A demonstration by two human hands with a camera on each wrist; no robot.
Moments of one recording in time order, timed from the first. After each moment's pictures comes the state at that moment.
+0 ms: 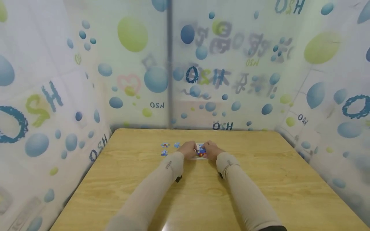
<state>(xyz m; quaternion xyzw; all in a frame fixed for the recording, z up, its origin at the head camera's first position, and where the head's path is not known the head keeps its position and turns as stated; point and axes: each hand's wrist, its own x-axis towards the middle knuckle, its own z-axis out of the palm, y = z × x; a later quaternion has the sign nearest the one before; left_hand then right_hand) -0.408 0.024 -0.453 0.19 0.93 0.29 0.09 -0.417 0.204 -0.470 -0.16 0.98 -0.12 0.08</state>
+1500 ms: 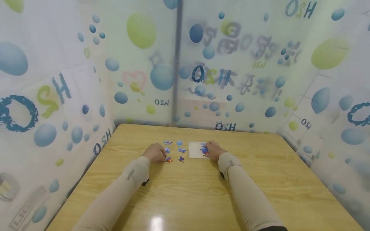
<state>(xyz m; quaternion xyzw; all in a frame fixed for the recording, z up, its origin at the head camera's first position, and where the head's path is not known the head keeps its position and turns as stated) -0.365 -0.124 -0.453 0.10 0.94 0.31 0.08 -0.407 0.198 -0.465 -0.15 0.97 -0.13 0.11</state>
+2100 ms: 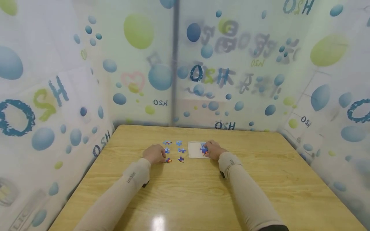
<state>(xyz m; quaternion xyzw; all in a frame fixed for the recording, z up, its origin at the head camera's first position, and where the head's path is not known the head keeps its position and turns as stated) -0.353 -0.116 -0.443 0.09 0.98 0.19 0.05 -0.402 0.200 -0.461 -0.17 0.97 -0.15 0.10</state>
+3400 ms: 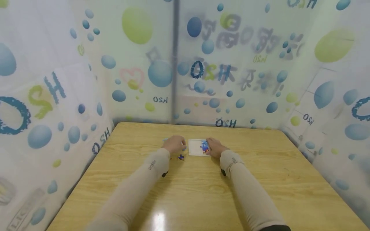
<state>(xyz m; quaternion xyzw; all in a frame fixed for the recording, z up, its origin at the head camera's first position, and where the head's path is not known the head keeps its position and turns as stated) -0.385 -0.044 -0.431 0.18 0.96 0.21 0.03 -0.410 0.206 -0.462 -0.18 0.97 -0.12 0.11</state>
